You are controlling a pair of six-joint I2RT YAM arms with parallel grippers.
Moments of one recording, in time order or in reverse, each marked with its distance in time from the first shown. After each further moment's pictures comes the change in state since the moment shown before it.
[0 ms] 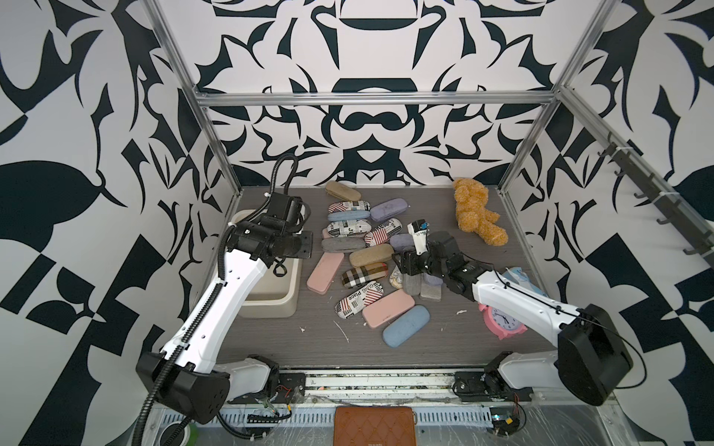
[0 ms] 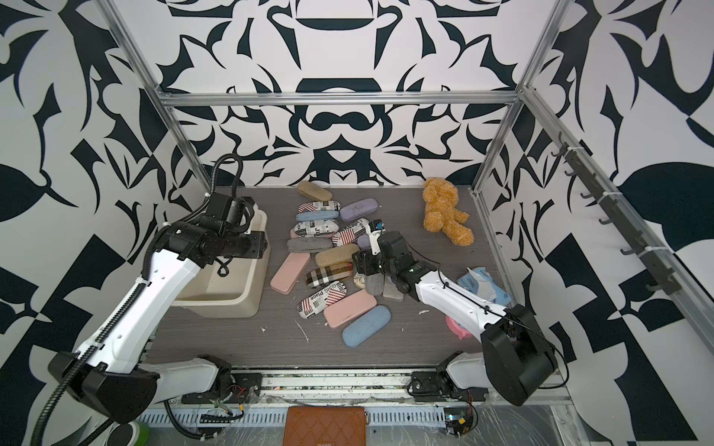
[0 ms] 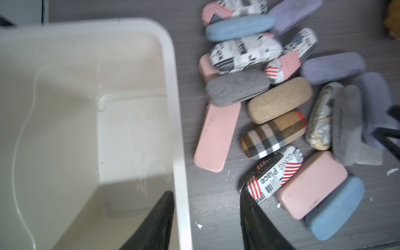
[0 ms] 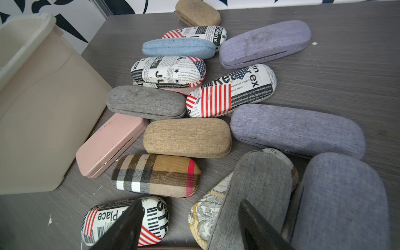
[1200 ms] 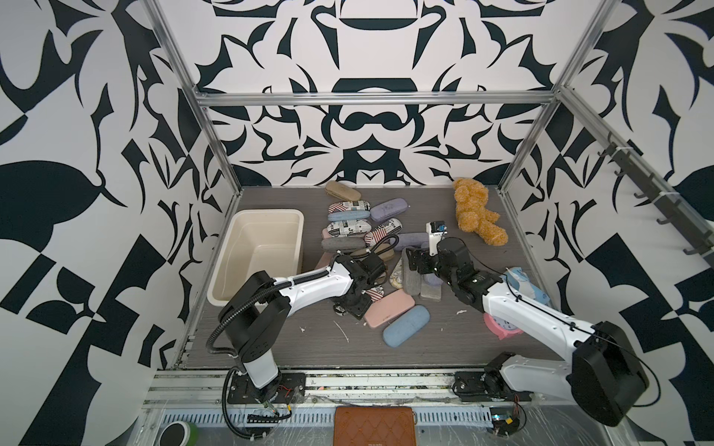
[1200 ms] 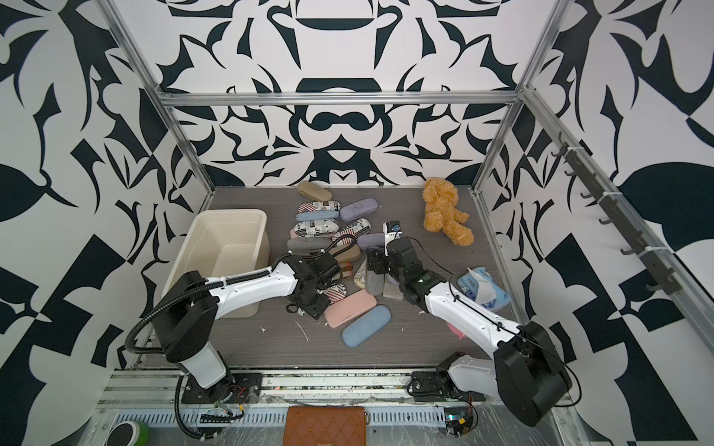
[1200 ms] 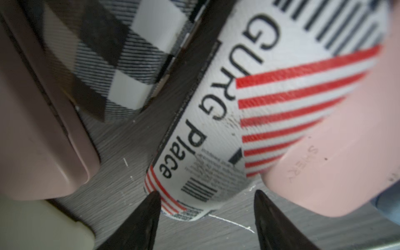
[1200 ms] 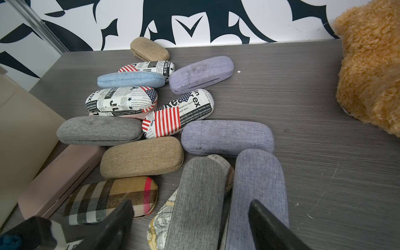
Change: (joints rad) left arm -0.412 0.454 -0.316 0.187 0.013 -0.015; right arm -0.018 -0.107 -0.096 0.065 0.218 0.016
